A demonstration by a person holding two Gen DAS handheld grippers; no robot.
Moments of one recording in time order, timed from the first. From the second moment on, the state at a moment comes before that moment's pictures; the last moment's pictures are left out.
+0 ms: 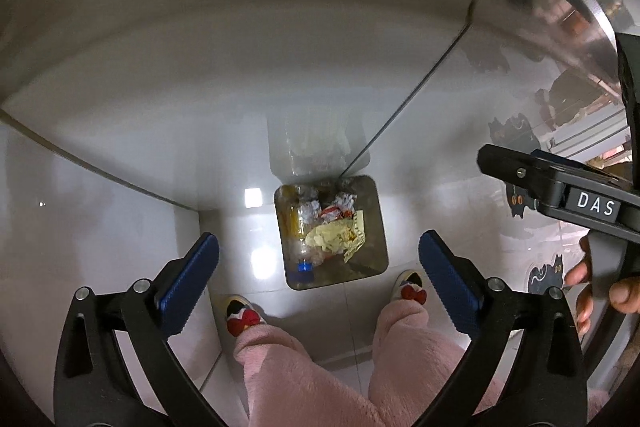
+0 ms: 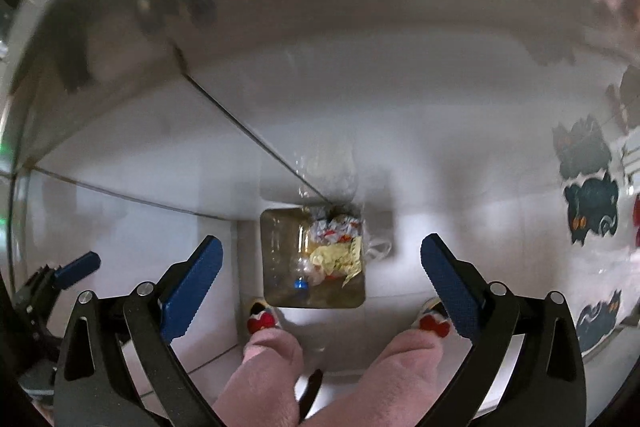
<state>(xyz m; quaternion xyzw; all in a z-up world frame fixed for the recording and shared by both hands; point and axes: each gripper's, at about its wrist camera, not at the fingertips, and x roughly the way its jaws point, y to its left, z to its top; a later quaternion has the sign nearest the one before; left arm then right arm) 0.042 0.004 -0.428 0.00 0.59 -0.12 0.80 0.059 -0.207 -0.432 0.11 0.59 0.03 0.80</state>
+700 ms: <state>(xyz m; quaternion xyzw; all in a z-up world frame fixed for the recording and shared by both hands) 0.028 0.042 -0.173 0.00 0.37 -0.06 0.93 0.034 -0.220 -0.176 0.03 0.36 0.01 0.93</state>
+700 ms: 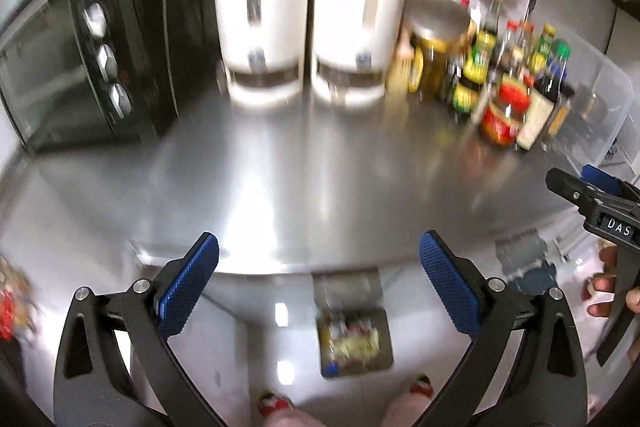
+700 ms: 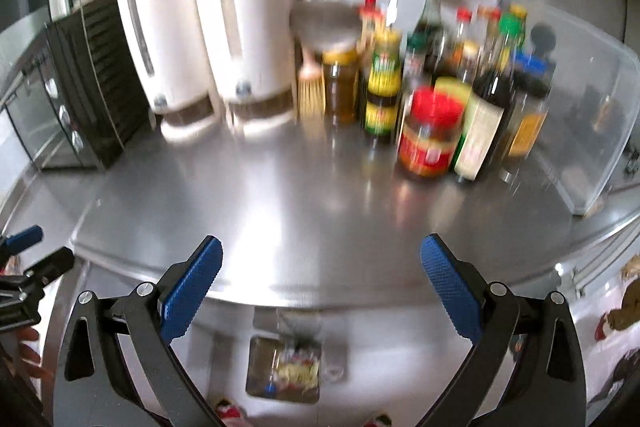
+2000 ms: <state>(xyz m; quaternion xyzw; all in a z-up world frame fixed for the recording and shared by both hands) 0.013 0.038 -0.033 0.00 0.22 -0.03 0.98 0.018 -0.229 -0.038 0.03 0.21 -0.01 0.98</state>
